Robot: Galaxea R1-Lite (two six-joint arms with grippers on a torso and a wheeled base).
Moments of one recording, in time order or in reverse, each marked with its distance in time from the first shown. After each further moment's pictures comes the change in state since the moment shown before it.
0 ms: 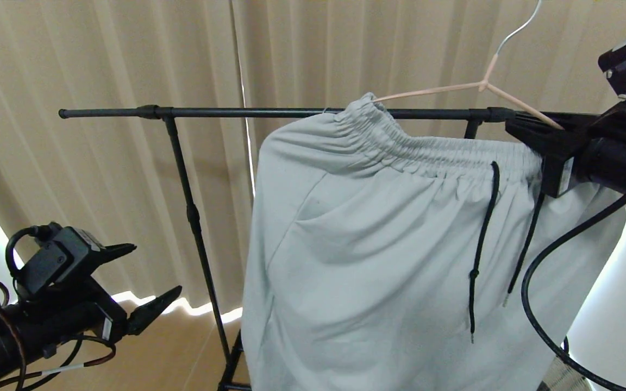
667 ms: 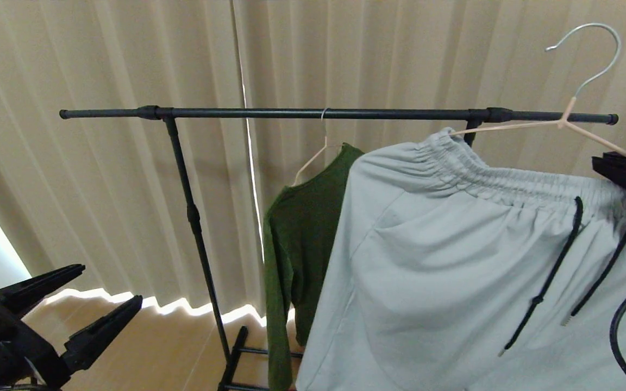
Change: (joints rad) left arm 0.018 -0.330 0.150 0.007 0.007 -0.357; right arm -0.236 -0.177 0.062 0.282 -0.023 0.000
